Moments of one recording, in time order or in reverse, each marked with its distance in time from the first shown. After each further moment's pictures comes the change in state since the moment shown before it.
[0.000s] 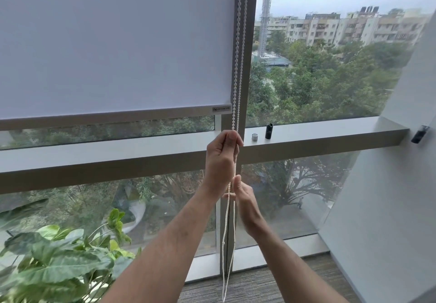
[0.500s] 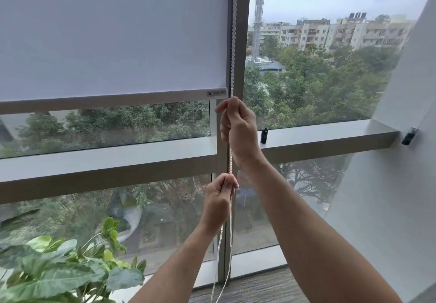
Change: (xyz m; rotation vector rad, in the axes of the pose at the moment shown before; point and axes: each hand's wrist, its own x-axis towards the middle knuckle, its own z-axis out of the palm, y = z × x) left_hand -0.053 -0.061 -0.014 0.064 -0.023 -0.163; right_hand 0.066 -0.157 0.014 0.258 0.070 -0.375
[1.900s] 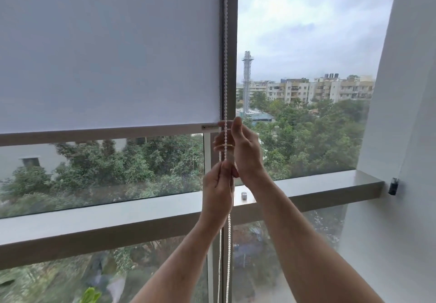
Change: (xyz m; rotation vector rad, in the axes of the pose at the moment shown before) left_hand 0.074 0.143 0.034 -0.132 0.026 0.281; right_hand 0.051 -0.076 0.000 -0.126 0.006 -0.117
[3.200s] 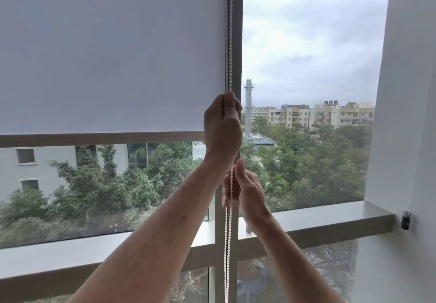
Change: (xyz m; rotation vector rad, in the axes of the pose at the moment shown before) left_hand 0.110 0.135 0.044 0.130 0.117 0.302; right_hand -0.013 0.005 0.003 0.044 -0.149 0.042
